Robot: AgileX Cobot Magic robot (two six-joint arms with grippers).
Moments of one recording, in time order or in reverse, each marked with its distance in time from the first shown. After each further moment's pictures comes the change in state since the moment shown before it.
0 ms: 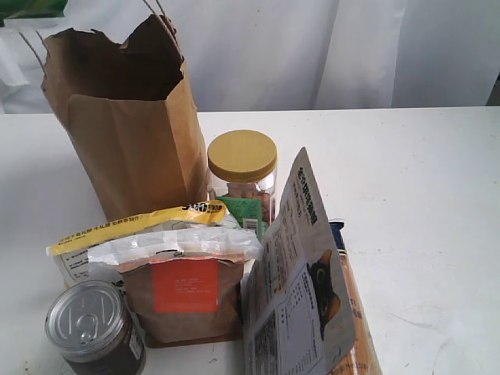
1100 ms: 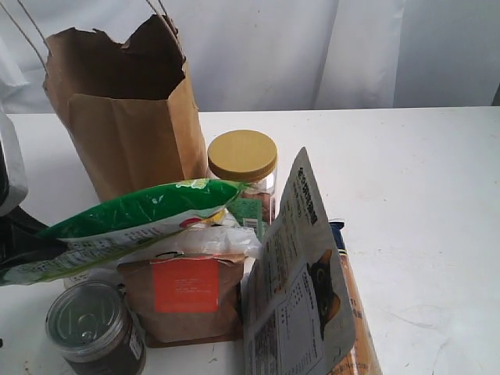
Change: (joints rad) left arm -0.062 -0.018 0.447 0.084 0.289 0.501; right arm 0.000 0.000 0.000 0.000 0.000 0.000
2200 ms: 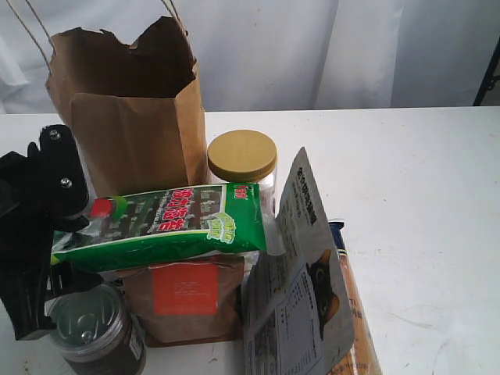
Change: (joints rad) left arm 0.000 0.217 0.000 0.042 -0.089 -0.012; right arm 0.000 0.000 0.000 0.000 0.000 0.000
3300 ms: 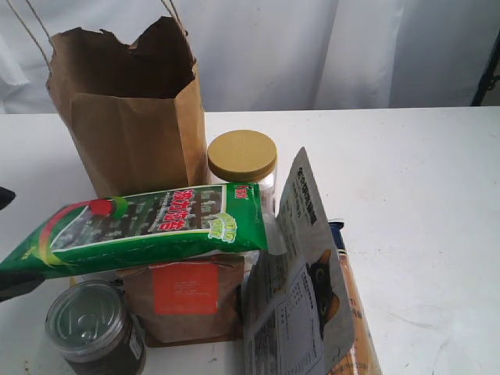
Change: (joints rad) left arm 0.041 -0.370 -0.007 -0.091 0.154 -0.036; right arm 0.000 0.000 0.000 0.000 0.000 0.000
